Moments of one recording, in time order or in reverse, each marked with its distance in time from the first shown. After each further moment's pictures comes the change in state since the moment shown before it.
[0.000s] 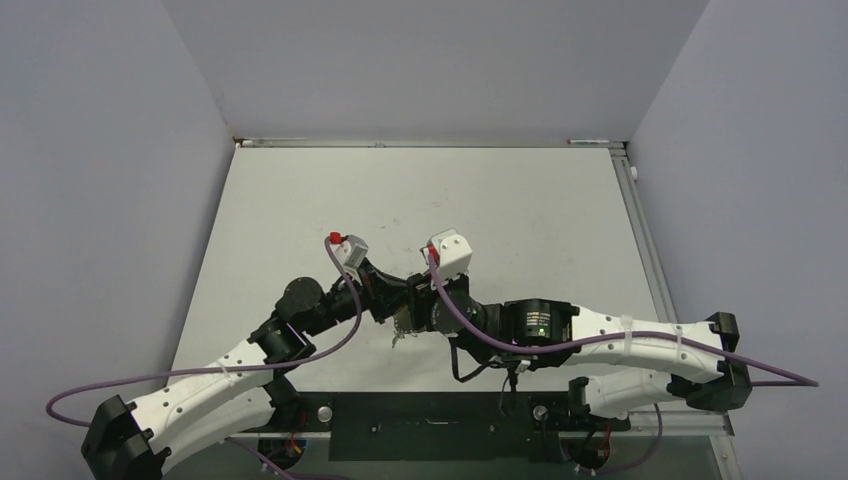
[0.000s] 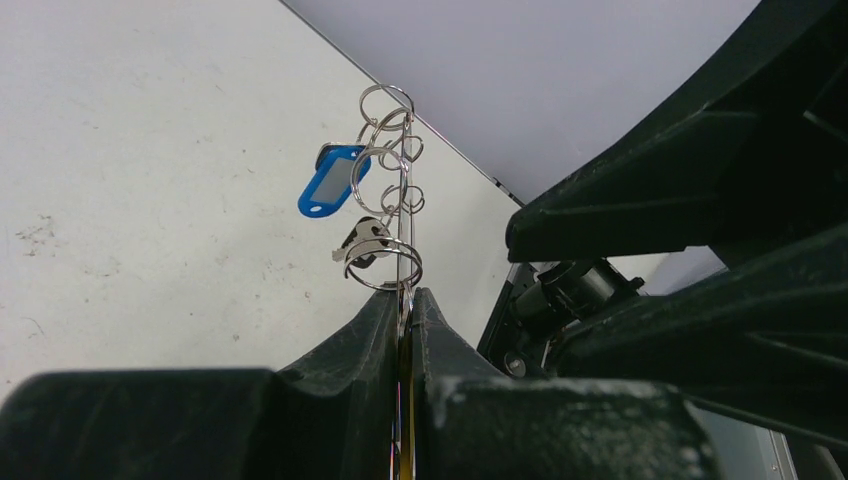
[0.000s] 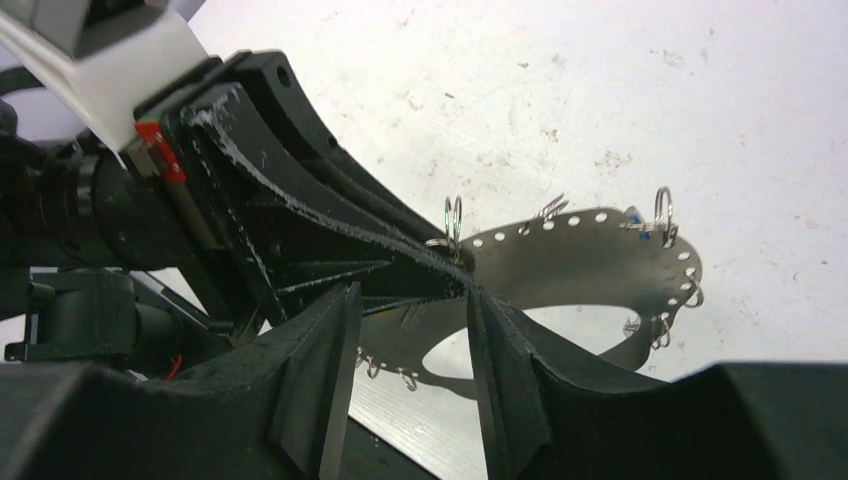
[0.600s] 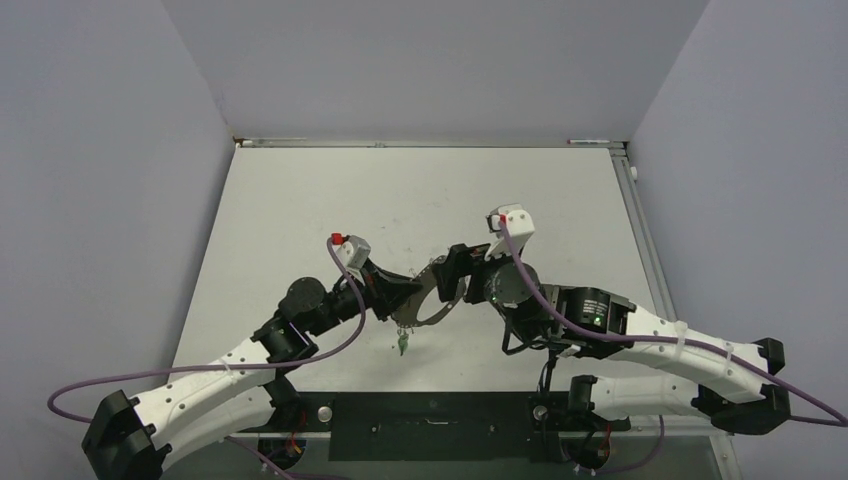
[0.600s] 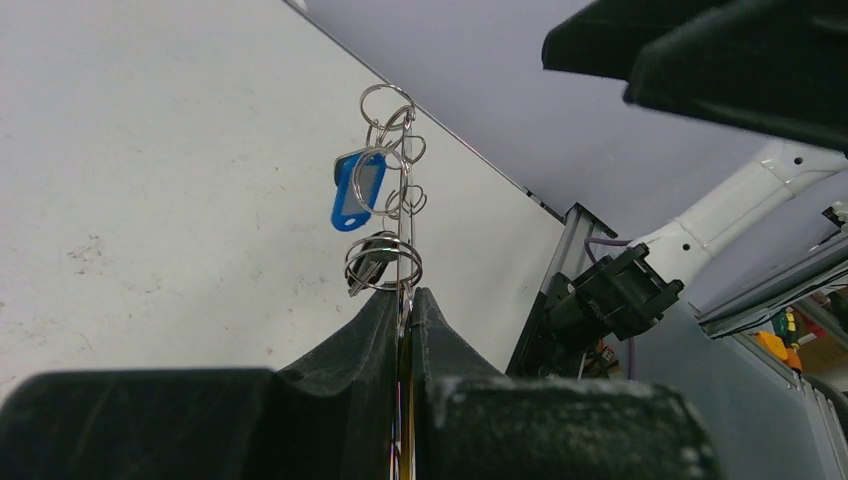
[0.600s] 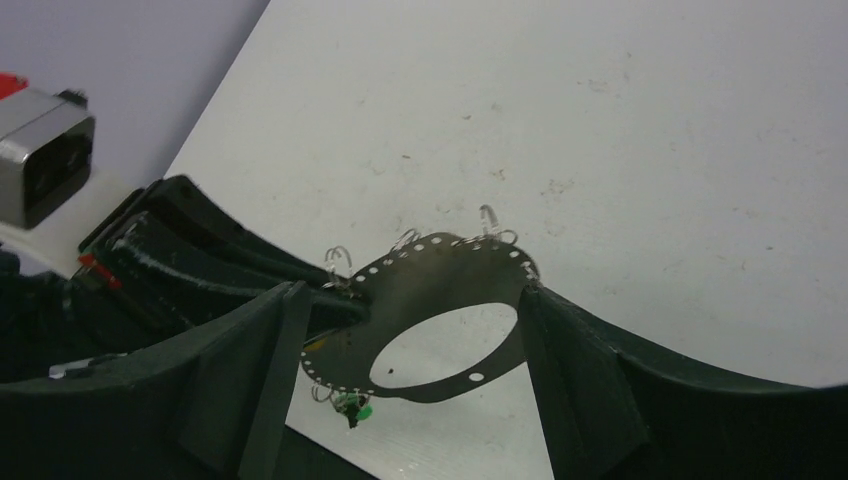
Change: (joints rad) left arm -0.023 0.014 0.000 0.026 -0.053 0.088; right arm -0.188 -0.227 -0.071 0.006 -0.016 0.027
